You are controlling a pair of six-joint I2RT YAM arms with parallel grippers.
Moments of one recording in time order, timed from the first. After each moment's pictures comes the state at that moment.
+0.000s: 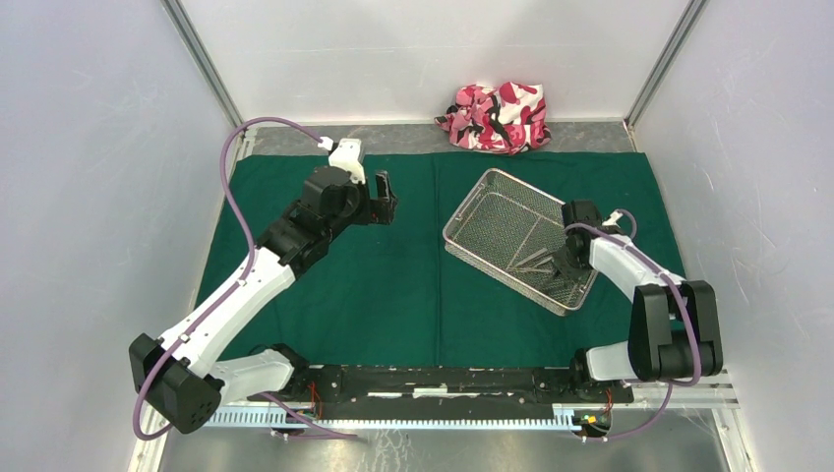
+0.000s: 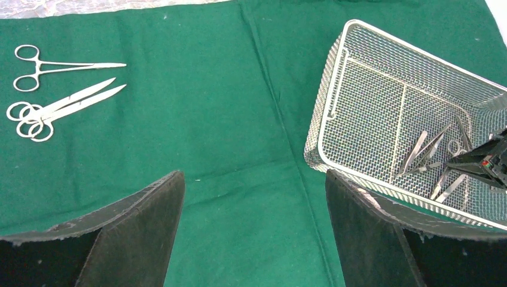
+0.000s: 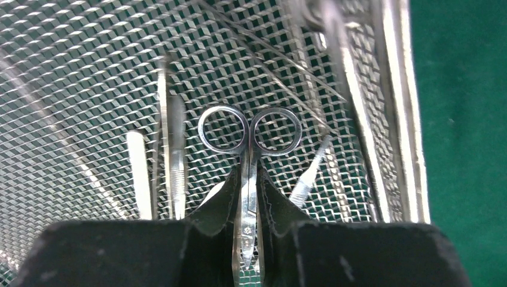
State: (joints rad) left arm -0.58 1.13 1.06 -0.36 -0.18 -0.32; right arm 0.08 1.40 0.73 -0.61 0.27 1.03
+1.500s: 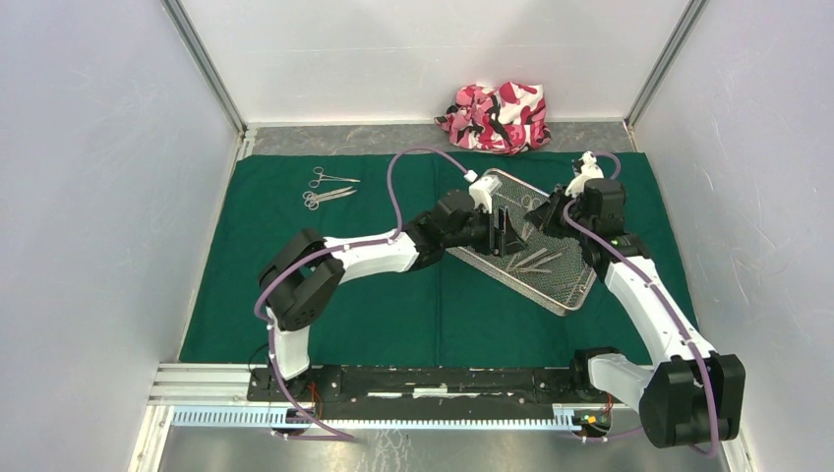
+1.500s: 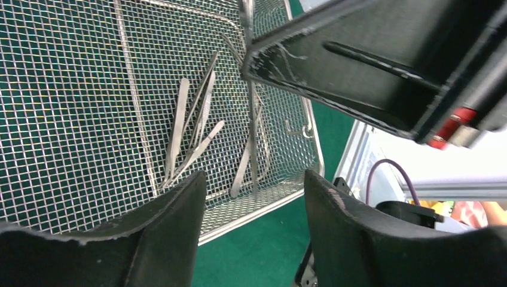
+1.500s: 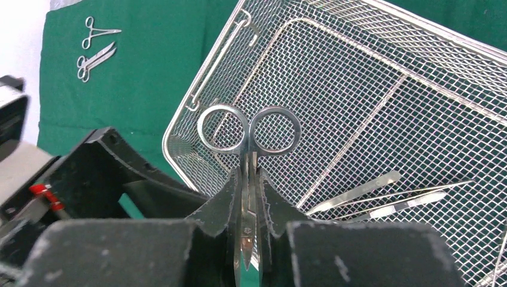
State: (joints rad) left arm -0.92 1.88 1.22 0.33 0.30 -0.70; right arm 0.10 1.09 0.77 -0.22 -0.28 0.44
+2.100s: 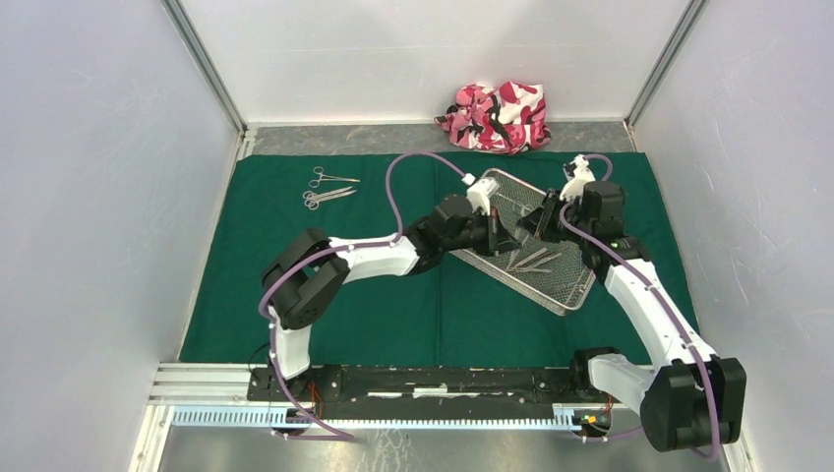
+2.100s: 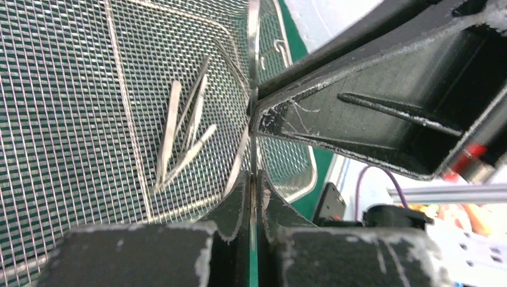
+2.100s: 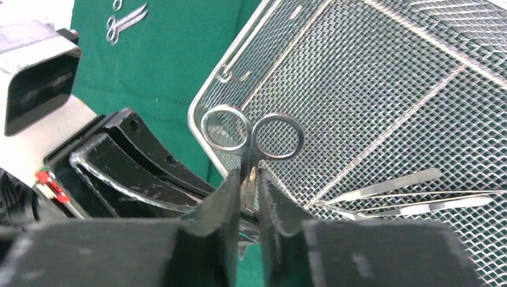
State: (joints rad) left arm -0.93 1.94 1.23 0.41 0.27 -0.75; right arm 0.11 1.07 0.75 -0.23 -0.38 0.43
